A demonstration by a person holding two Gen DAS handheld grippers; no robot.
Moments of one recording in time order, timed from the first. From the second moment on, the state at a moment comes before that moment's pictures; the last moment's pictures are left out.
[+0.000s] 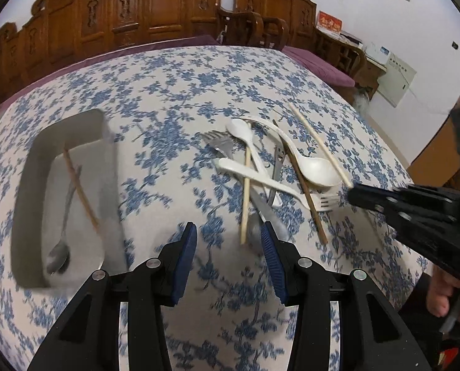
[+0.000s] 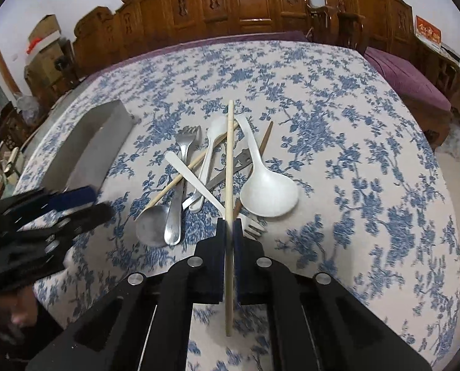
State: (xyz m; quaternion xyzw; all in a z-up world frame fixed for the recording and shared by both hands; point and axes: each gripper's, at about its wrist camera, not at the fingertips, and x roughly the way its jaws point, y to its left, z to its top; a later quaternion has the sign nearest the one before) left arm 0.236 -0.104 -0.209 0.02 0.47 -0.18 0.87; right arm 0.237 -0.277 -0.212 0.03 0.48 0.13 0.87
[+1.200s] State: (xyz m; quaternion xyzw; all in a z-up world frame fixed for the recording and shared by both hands) left arm 0.289 -0.150 -0.248 0.10 0.53 -0.17 0.82; right arm 0.229 -0.297 -0.194 0.05 0.45 0.15 0.88
